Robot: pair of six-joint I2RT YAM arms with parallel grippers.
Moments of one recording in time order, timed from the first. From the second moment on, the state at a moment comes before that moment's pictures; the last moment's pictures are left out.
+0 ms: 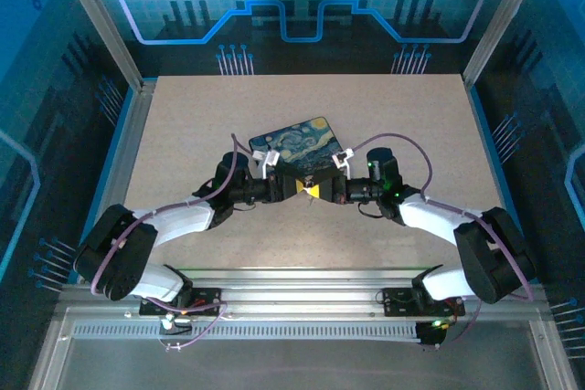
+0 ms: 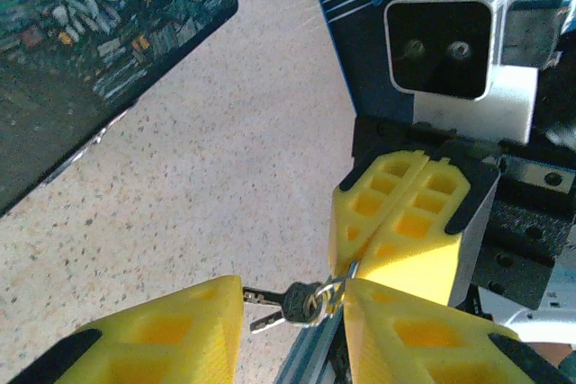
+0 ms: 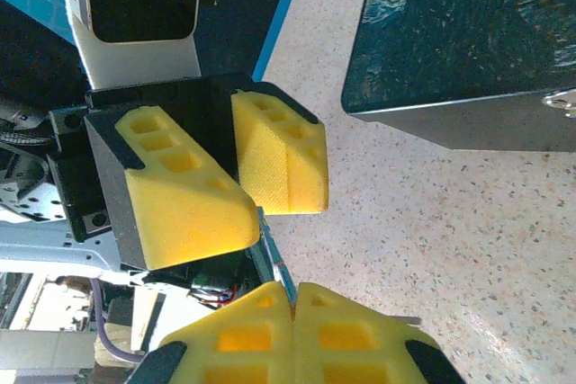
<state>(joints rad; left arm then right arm) -0.50 1.42 0.58 0.43 0.69 -0.84 0.44 1.38 0.58 0.30 -0.90 0.71</state>
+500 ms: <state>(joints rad) -0.62 1.33 0.75 -0.04 0.35 -0.68 0.35 1.34 0.59 0.03 -0.84 0.58</state>
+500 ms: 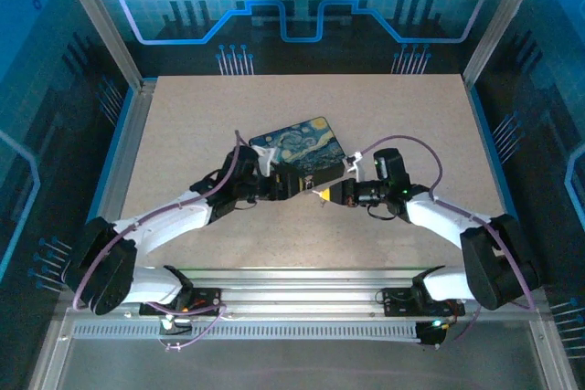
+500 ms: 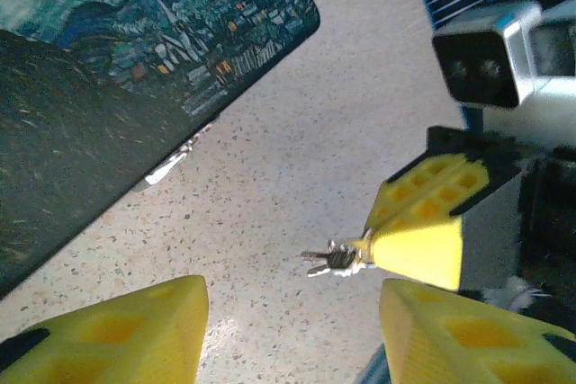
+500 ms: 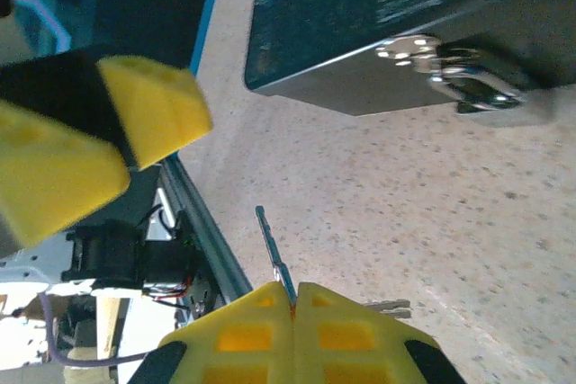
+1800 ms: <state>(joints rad) -0.94 2.12 1.46 -0.67 -0.58 -1.16 0.04 1.21 0.63 -0.29 -0.65 0.45</state>
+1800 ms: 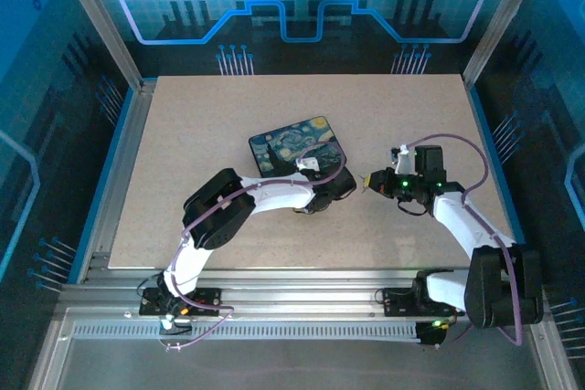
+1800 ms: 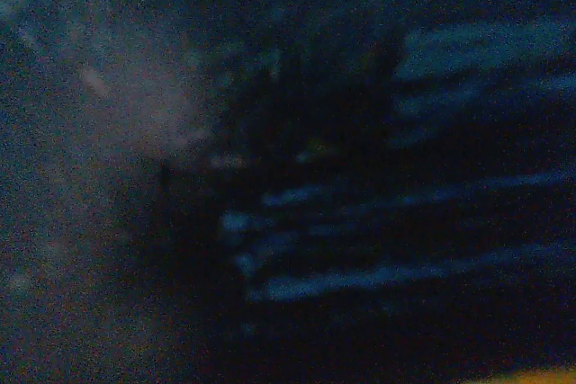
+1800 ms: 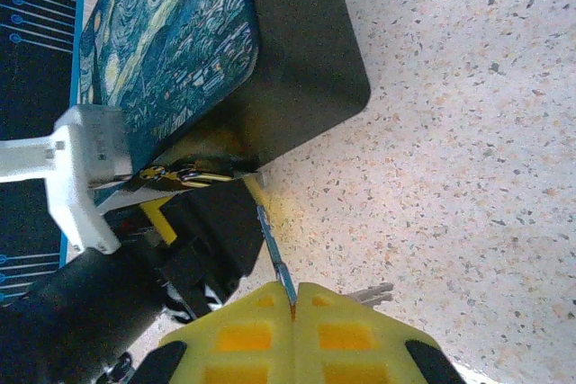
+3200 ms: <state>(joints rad) -0.77 1.83 1.75 -1.21 -0.11 -0.81 0.07 1.05 0.68 -0.54 -0.66 0.33</state>
